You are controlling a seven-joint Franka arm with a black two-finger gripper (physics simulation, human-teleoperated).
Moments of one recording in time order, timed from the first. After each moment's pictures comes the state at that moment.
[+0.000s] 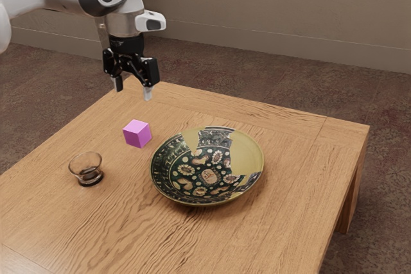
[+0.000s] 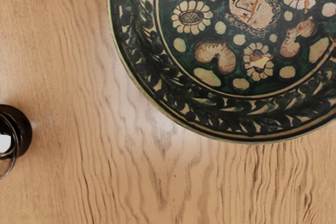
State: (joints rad) arm -0.02 0.13 -0.04 -1.53 0.02 1.52 0.00
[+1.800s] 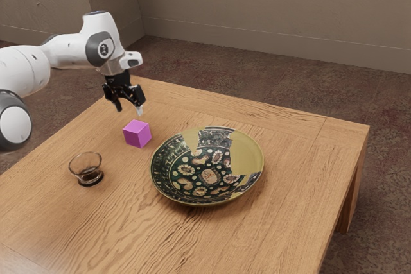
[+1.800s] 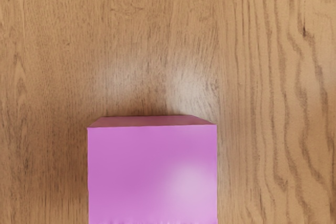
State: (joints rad) arm 0.45 0.83 -0.31 -1.05 0.12 1.81 0.22
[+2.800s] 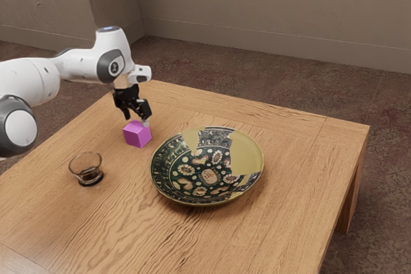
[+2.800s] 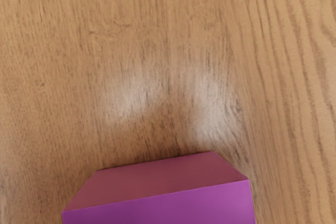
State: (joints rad) arm 0.46 0.91 -0.36 -1.07 0.25 1.93 0.30
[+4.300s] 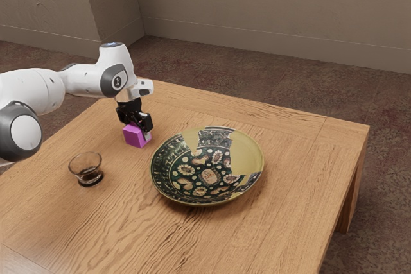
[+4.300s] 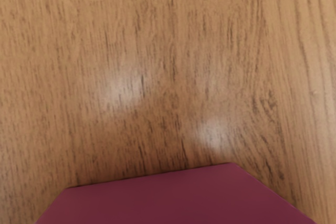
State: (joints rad) arm 0.47 0.98 -0.37 -1.08 0.26 1.97 0.28
